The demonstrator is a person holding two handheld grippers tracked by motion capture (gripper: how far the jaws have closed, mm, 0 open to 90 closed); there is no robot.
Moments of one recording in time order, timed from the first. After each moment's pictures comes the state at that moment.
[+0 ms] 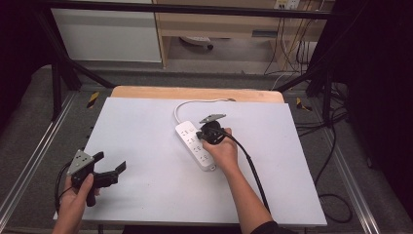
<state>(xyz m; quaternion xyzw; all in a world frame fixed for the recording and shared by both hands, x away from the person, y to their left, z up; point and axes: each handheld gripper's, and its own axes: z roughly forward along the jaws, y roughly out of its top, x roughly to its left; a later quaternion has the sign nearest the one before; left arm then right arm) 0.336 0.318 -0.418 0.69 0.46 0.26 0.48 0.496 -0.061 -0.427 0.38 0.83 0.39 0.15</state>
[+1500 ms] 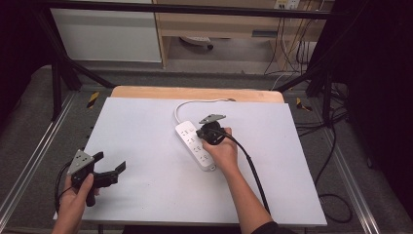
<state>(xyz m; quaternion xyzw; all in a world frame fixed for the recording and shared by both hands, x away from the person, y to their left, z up) 0.336 0.319 -0.418 0.70 0.46 0.26 0.48 0.494 -0.060 -0.425 0.36 0.82 0.40 0.18</state>
